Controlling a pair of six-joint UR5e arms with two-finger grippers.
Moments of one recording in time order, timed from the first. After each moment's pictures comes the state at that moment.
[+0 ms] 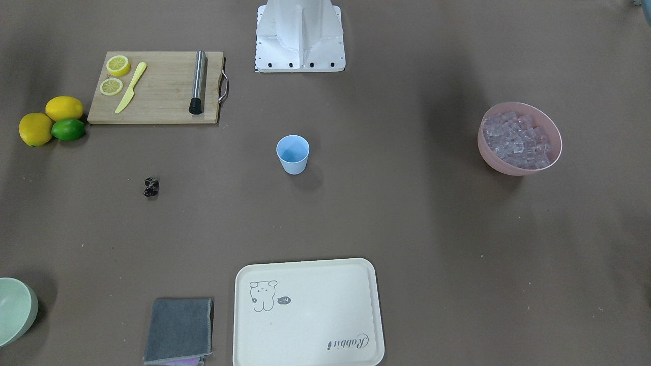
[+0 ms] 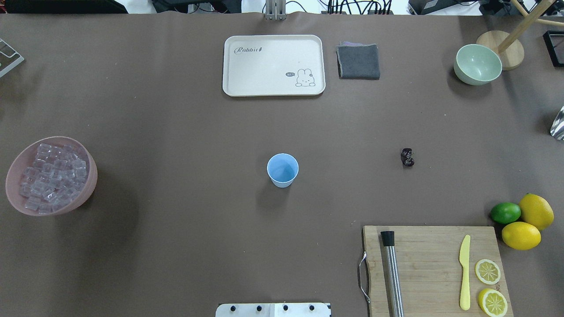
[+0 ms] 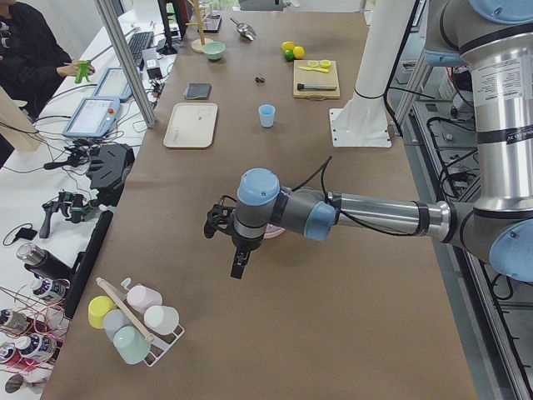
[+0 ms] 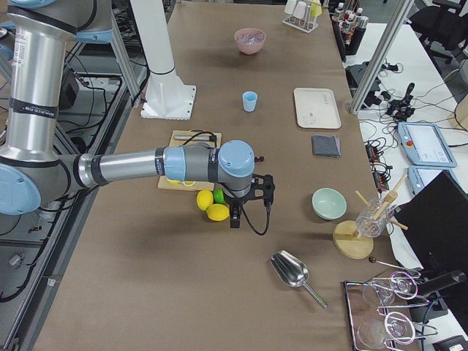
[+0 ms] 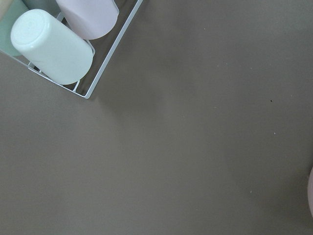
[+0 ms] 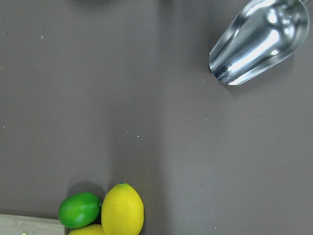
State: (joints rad) left arm -1.50 -1.38 -1.85 -1.80 -2.25 -0.07; right arm 1.57 -1.78 1.95 -1.73 2.45 0.00
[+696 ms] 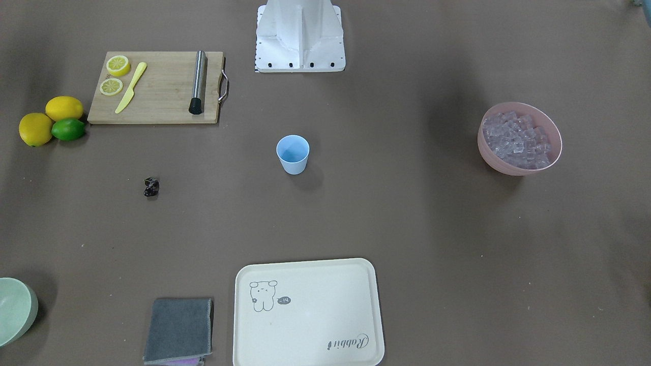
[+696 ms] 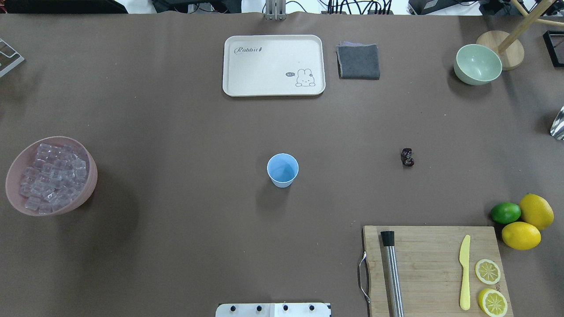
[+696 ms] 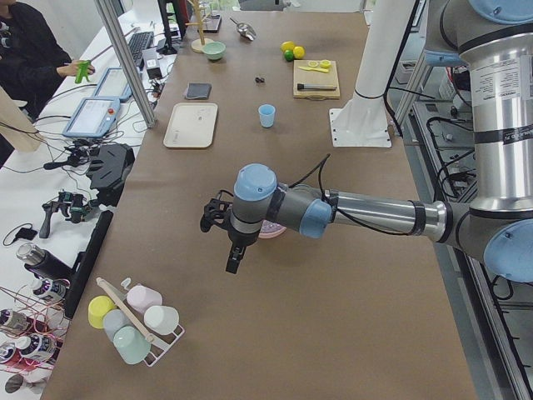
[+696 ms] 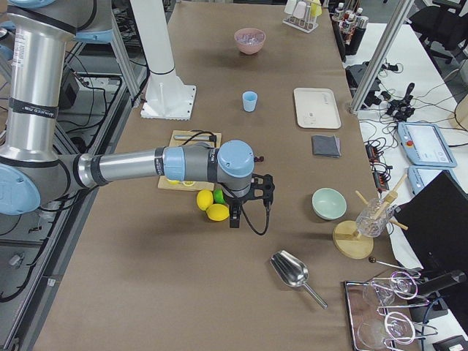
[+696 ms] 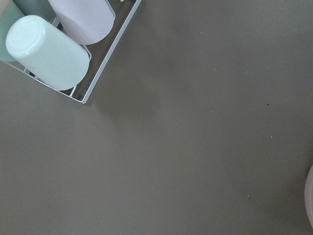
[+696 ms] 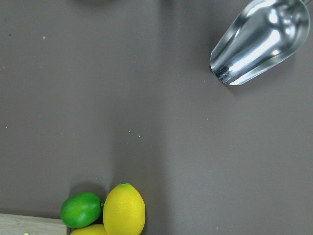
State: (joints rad) left arm -1.49 -1.41 -1.85 -1.83 -2.26 -0.08; right arm 1.57 -1.78 1.95 -1.73 2.45 0.00
